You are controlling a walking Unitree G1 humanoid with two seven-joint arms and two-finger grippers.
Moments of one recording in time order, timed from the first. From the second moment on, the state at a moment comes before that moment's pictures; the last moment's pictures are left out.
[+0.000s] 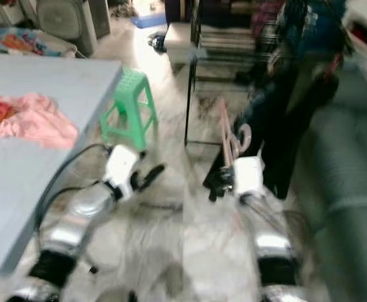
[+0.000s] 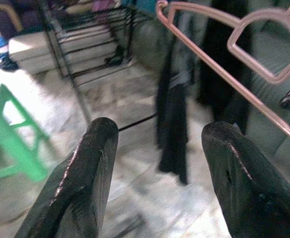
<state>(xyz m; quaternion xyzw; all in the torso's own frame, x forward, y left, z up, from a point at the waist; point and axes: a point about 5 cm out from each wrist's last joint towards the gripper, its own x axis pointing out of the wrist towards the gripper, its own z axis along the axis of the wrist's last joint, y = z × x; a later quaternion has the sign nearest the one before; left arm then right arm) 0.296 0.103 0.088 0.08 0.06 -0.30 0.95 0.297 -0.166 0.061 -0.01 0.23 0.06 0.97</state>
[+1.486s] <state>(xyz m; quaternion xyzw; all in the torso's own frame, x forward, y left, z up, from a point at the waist) 0.290 0.063 0.084 0.06 0.06 -0.31 0.95 0.334 -0.136 0.058 -0.01 0.25 0.07 0.96</state>
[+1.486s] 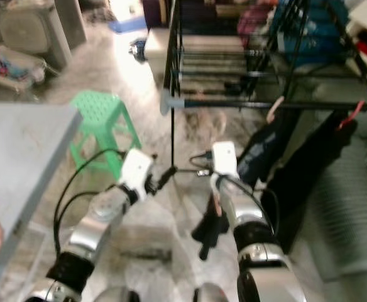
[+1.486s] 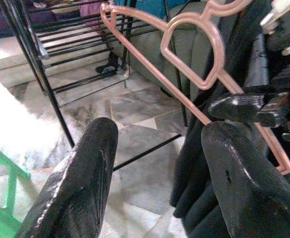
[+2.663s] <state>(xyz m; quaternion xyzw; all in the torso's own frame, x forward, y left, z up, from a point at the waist) 0.231 0.095 0.082 0.08 0.12 -0.32 0.94 0.380 -0.113 0.100 0.01 0.26 0.09 0.96</state>
